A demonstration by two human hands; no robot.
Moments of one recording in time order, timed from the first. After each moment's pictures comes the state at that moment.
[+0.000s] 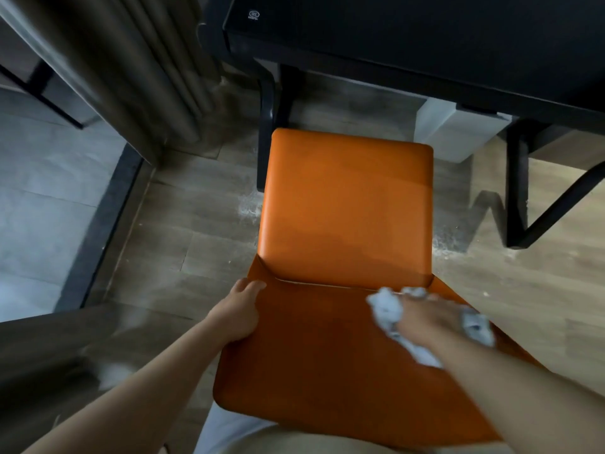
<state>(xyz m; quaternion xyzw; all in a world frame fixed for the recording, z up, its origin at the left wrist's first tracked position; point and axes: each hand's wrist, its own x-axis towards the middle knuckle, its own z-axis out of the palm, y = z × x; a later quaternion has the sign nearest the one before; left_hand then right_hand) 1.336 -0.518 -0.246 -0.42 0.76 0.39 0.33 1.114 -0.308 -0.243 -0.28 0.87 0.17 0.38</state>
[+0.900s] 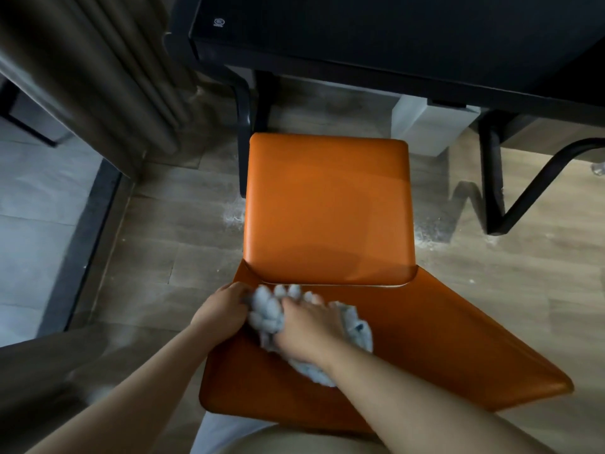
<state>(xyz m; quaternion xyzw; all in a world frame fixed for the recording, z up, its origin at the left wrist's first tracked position) 1.332 -0.517 -0.244 -0.44 0.77 0.38 0.26 1.235 -0.388 -0.231 -0.41 0.83 0.04 0.38</state>
